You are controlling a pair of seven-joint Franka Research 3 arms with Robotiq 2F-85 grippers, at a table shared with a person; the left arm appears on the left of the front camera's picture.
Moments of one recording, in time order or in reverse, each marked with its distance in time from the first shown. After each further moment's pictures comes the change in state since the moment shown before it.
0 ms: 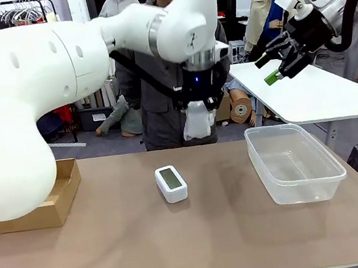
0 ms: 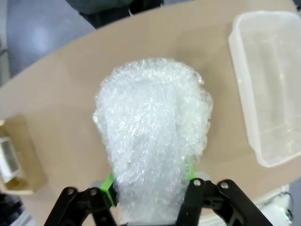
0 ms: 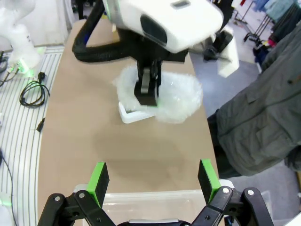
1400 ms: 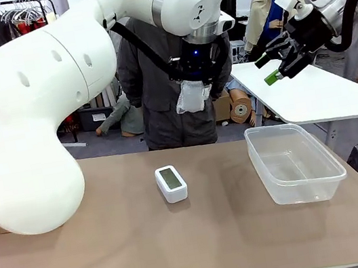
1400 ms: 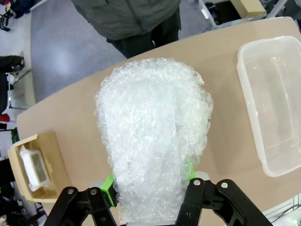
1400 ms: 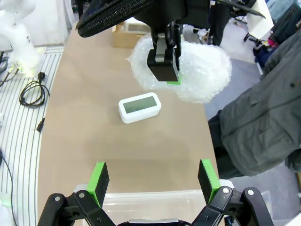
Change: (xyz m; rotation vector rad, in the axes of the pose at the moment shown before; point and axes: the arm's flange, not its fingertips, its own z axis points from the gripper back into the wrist) left arm 0.012 -0.003 0.046 0.098 -0.129 -0.049; right arm 0.000 0.000 0.000 0.000 0.000 0.000
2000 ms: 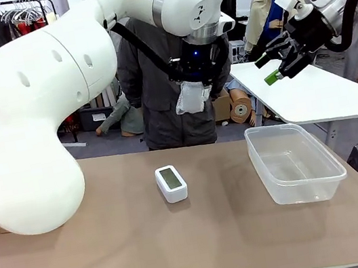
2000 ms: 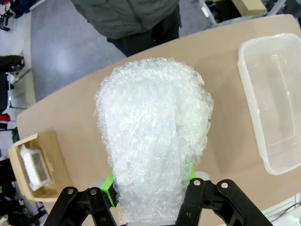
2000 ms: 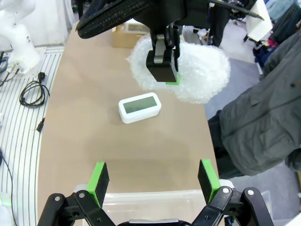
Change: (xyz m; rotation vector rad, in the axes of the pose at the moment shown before) left arm -0.002 0.000 -0.001 0.004 0.014 -0.011; right arm 0.000 0.000 0.000 0.000 0.000 0.000
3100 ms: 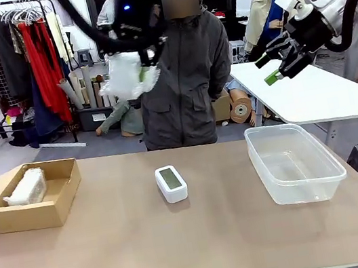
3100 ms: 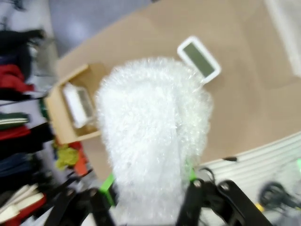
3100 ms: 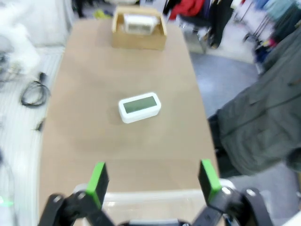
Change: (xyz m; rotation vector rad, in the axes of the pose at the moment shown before) left arm -0.108 0.123 0.132 0.089 0.159 -0.079; right arm 0.000 0.000 0.000 0.000 0.000 -0.001
